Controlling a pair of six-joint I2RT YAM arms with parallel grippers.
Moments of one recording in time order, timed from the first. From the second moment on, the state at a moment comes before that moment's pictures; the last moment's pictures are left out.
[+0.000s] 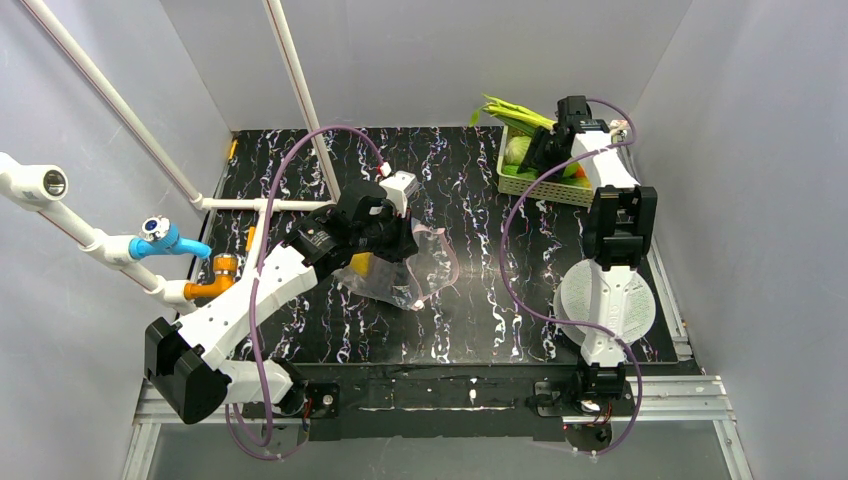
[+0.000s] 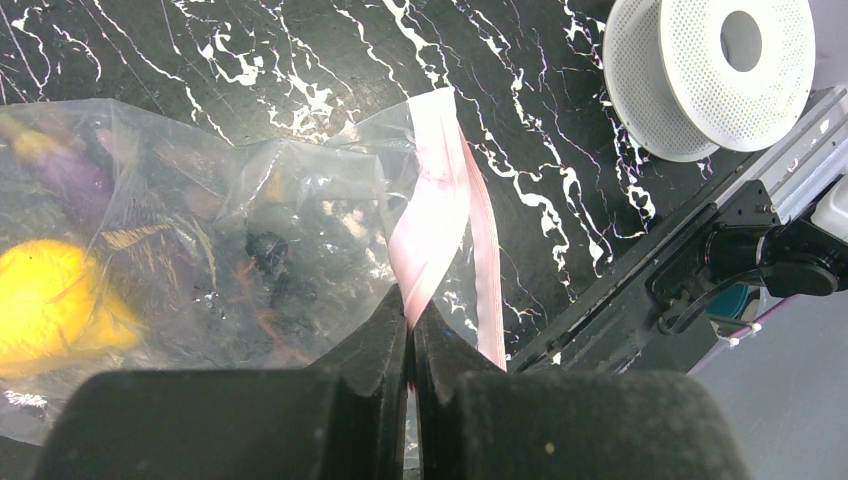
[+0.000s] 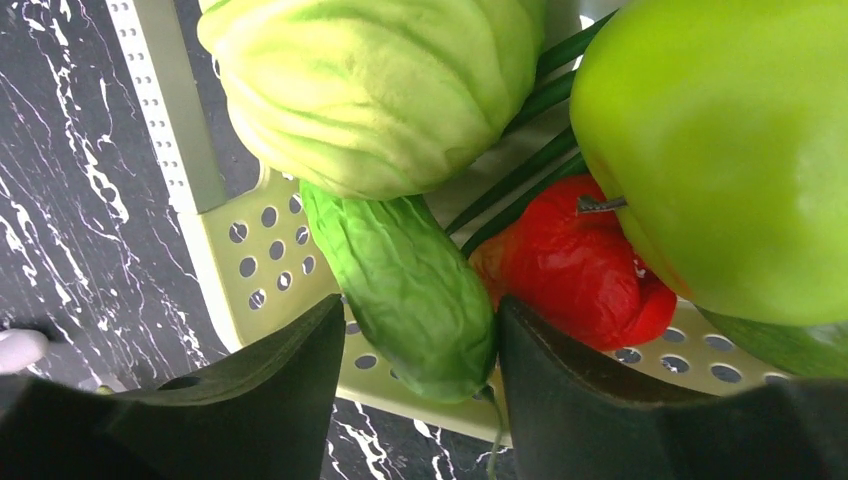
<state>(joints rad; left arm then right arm) -0.71 1.26 1.15 -0.57 0.15 -0.30 0.05 2.29 2.07 -0.80 -0.21 0.45</state>
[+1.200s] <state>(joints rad) -0.71 1.26 1.15 -0.57 0.15 -0.31 0.05 1.65 1.36 -0.64 -0.31 0.51</state>
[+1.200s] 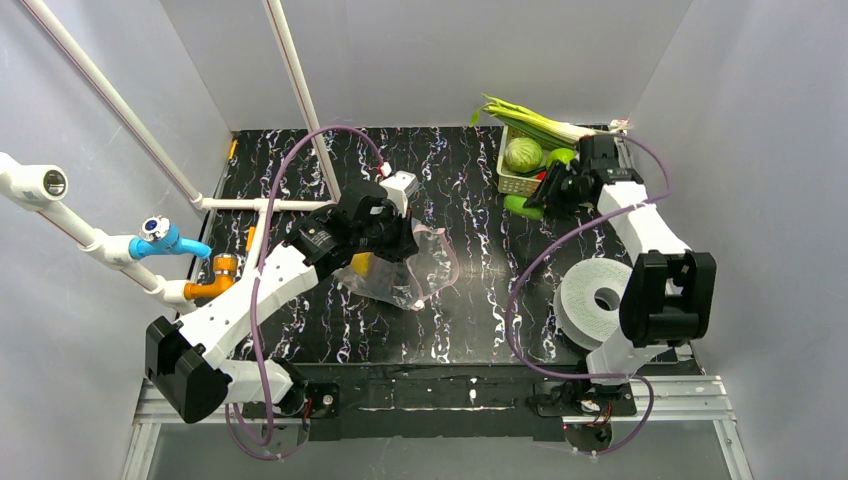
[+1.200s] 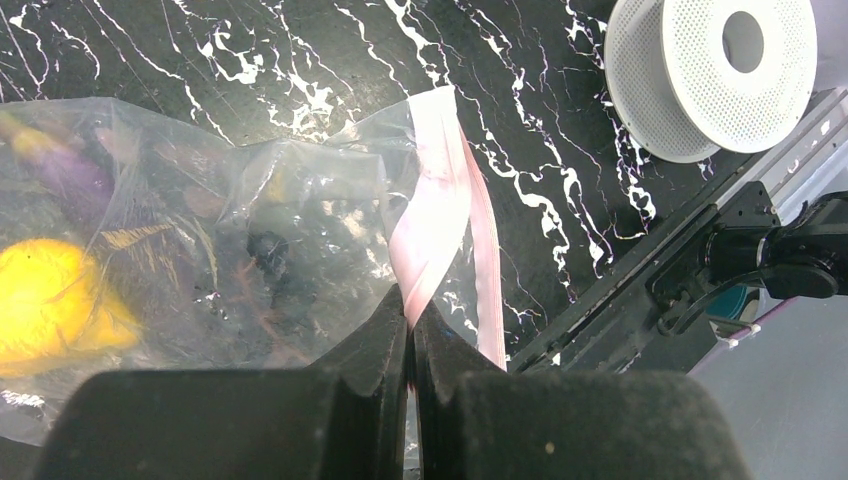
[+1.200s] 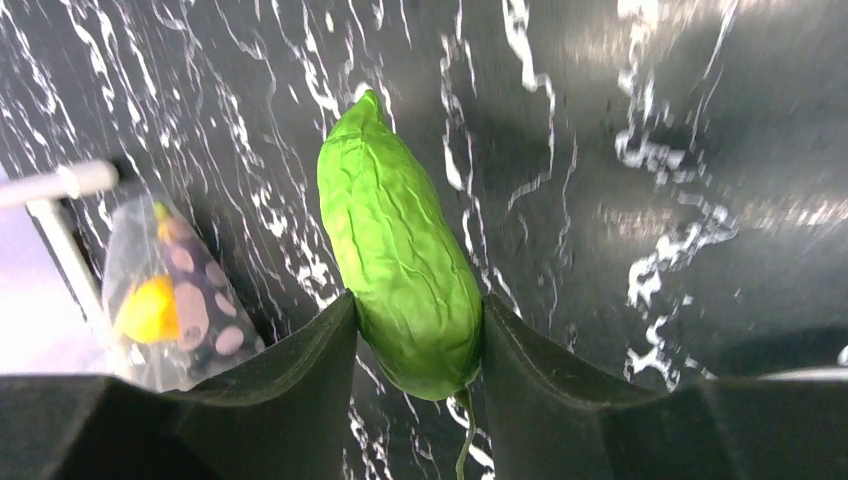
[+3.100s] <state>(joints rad) -0.71 1.28 1.15 -0.55 0.14 -0.31 0.73 0.87 0.87 -0.47 -0.10 0.48</state>
